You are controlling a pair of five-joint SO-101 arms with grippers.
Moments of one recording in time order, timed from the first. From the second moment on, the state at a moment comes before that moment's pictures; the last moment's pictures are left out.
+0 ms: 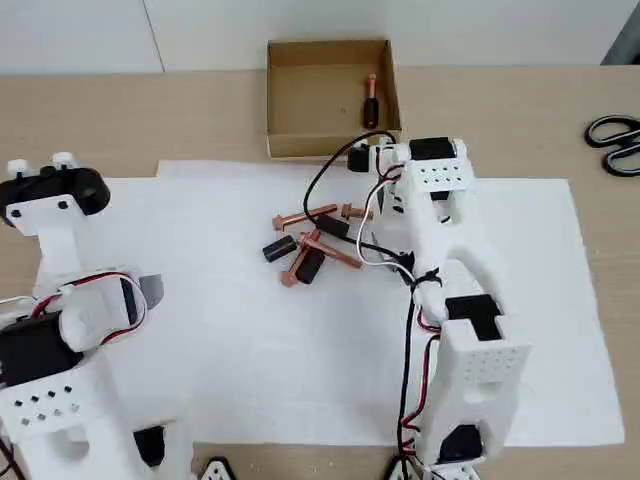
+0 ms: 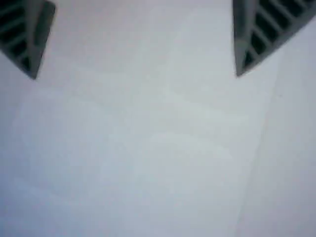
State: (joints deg) left arm -20.8 -48.9 25.5 97.8 1.0; right arm -9.6 25.7 -14.2 93.2 12.2
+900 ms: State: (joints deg) left arm -20.8 -48.9 25.5 97.8 1.0; right arm -9.7 33.2 -14.3 89.4 12.1
